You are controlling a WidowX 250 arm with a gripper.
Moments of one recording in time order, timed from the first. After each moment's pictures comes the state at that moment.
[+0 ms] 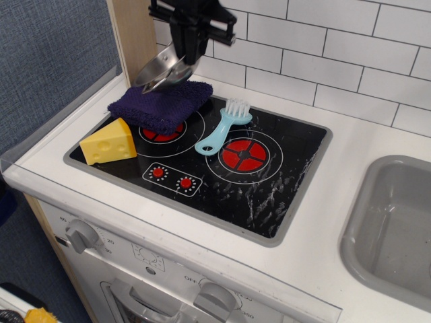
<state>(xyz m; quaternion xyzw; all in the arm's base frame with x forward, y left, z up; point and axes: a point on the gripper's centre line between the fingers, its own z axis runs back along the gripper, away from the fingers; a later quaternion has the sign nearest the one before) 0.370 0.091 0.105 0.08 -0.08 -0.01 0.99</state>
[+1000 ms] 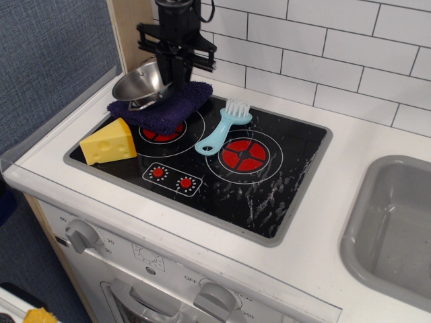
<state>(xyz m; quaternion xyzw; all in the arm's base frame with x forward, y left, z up) 0.377 0.114 0.061 0.04 -0.03 0.01 1.00</state>
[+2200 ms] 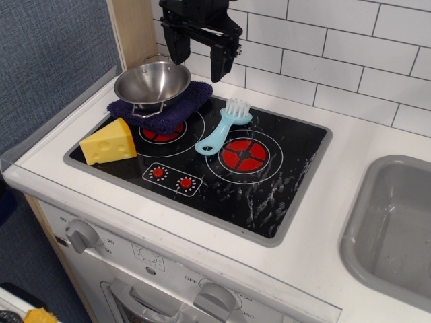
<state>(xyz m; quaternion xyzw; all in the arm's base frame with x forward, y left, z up) 0.377 0.077 0.097 0.06 -0.08 -0.05 0.99</state>
